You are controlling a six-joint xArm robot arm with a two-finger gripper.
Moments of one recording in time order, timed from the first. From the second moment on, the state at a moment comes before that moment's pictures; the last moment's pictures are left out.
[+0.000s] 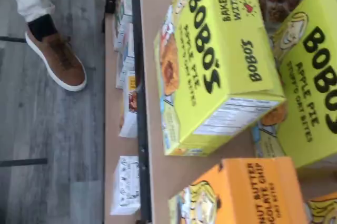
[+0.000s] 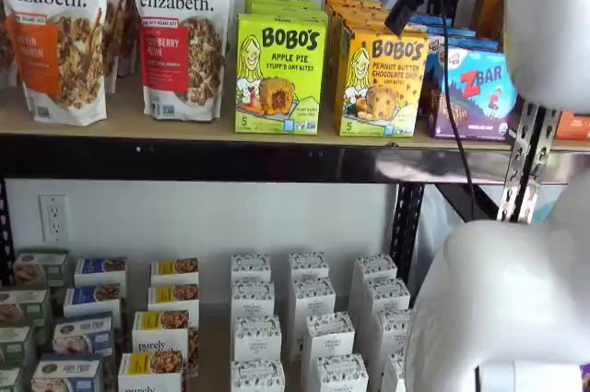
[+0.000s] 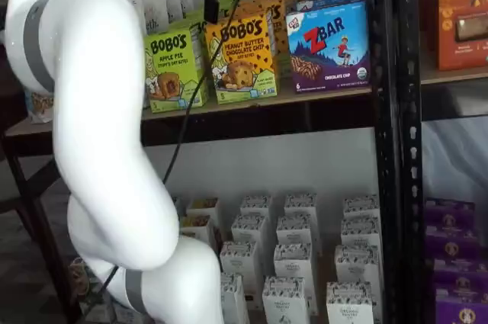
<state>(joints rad) -0.24 -0.33 -1.47 0.50 1.61 -1.68</state>
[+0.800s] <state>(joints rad) -0.20 -0.31 -1.44 0.41 1.48 -1.69</state>
